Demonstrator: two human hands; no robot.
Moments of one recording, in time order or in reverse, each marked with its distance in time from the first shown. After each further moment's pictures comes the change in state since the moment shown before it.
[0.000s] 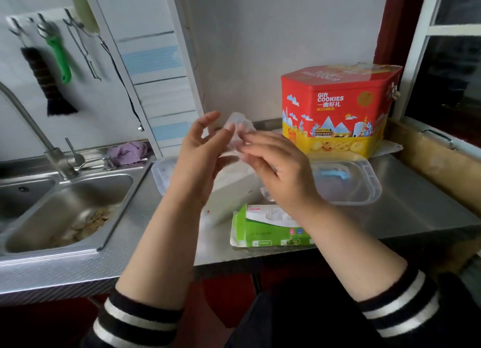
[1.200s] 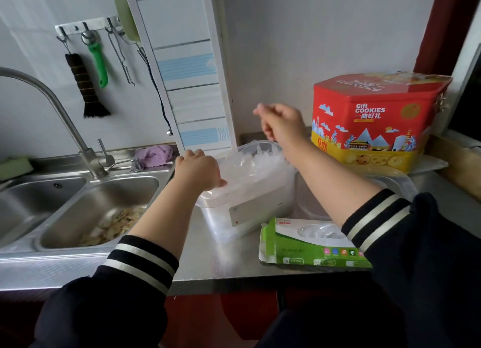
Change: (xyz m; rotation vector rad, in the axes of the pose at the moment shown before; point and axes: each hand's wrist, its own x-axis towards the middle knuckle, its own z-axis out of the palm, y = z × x) left_hand 0.073 -0.012 -0.098 1.999 -0.120 -0.235; right_hand 0.086 0.067 0.072 0.515 -0.068 0.905
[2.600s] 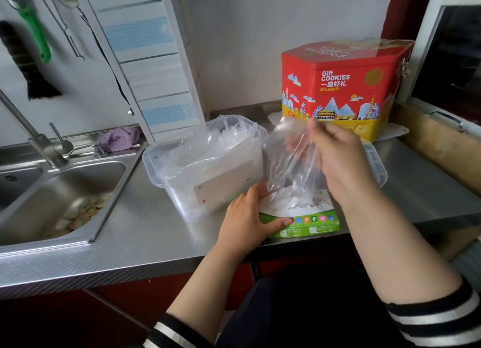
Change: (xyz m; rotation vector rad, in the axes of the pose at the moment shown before) left_hand -0.092 0.135 0.114 -0.860 0.180 0.346; right_hand -0.126 0.004 -0.100 -0.016 0.325 0.137
